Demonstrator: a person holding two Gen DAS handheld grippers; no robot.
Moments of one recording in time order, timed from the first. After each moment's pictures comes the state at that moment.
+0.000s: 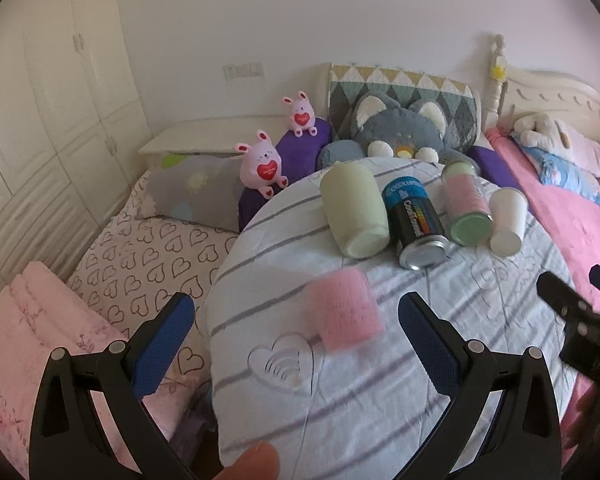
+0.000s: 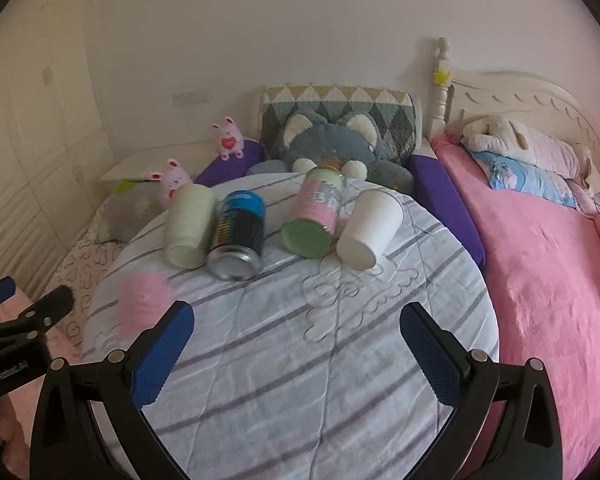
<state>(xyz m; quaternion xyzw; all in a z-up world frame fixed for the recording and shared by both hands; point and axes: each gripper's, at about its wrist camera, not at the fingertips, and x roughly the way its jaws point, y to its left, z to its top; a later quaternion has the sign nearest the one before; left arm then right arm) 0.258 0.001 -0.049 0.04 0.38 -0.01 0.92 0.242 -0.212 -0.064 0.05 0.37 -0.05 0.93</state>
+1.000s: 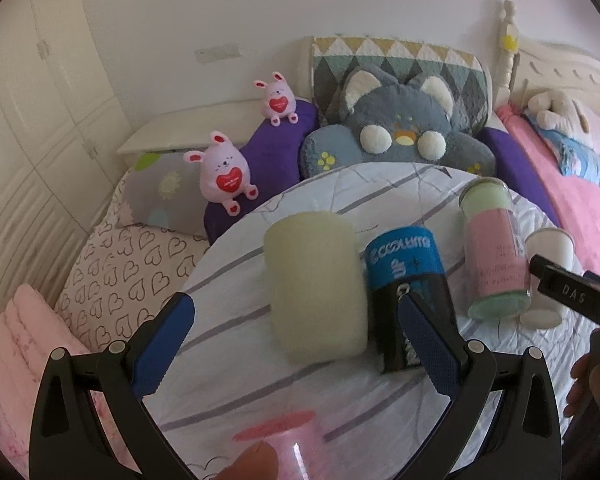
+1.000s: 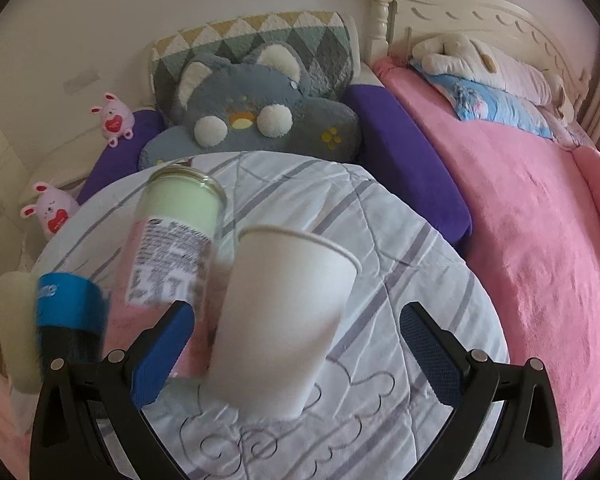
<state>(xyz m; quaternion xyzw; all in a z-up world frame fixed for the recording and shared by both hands) 0.403 -0.066 -0.077 0.07 0.43 -0.01 0.90 0.408 -0.313 -0.129 0.12 0.48 -0.17 0.86</state>
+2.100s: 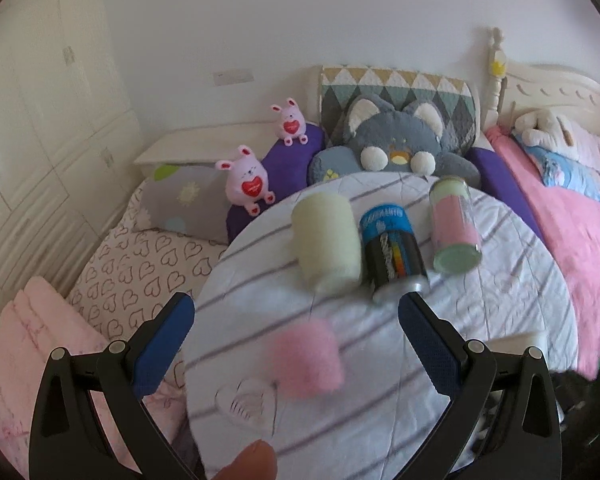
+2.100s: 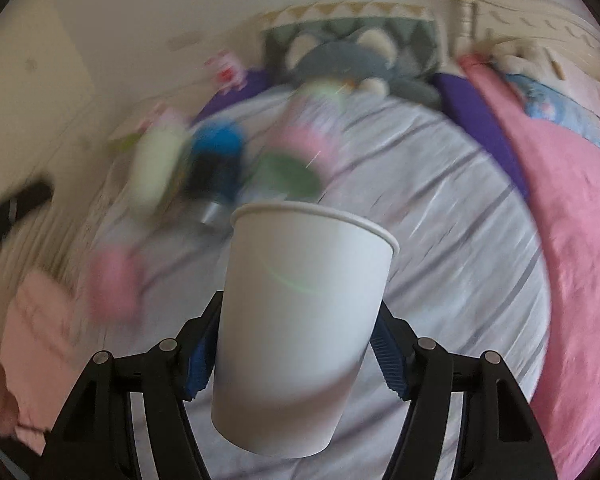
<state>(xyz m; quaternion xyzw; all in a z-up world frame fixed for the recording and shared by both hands) 0.287 -0.041 -0.035 0.06 0.38 0.00 0.92 0.262 -0.223 -0.117 0.09 0.50 0.03 0.86</state>
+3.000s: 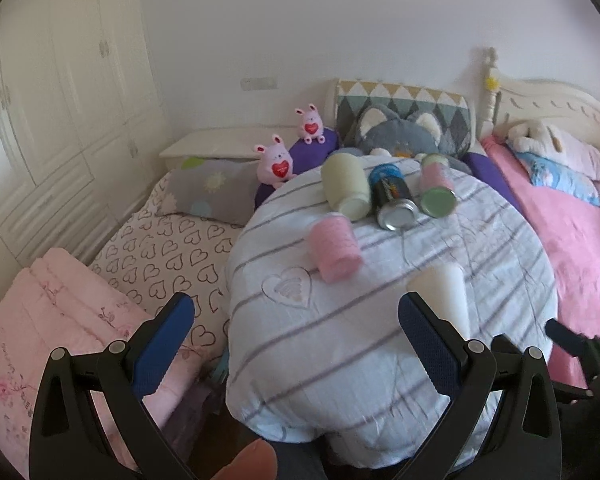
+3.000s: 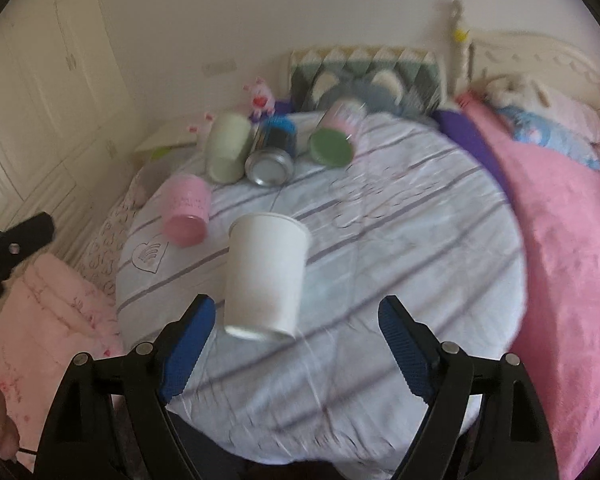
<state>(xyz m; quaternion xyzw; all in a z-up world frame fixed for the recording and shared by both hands) 0.128 -0.010 -0.032 0.04 0.35 0.02 0.94 0.130 -0.203 -0.089 0.07 0.39 0.01 0.92</state>
